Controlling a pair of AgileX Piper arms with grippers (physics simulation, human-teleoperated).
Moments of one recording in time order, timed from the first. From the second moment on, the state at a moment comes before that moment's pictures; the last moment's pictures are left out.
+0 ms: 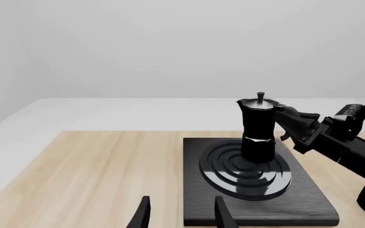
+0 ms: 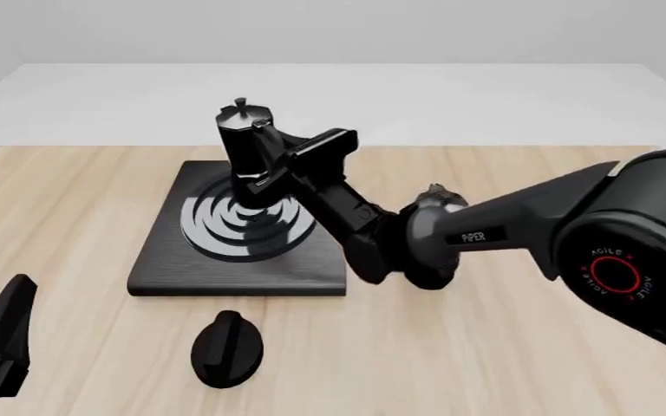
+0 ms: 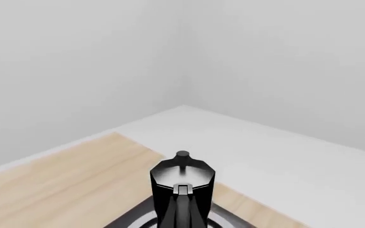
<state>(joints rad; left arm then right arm) 0.00 0.00 0.00 0.00 0.00 0.73 2.14 -1.23 -1.00 0.01</state>
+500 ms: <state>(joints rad) 0.00 0.00 0.00 0.00 0.00 0.76 2.21 -1.27 -1.01 0.03</state>
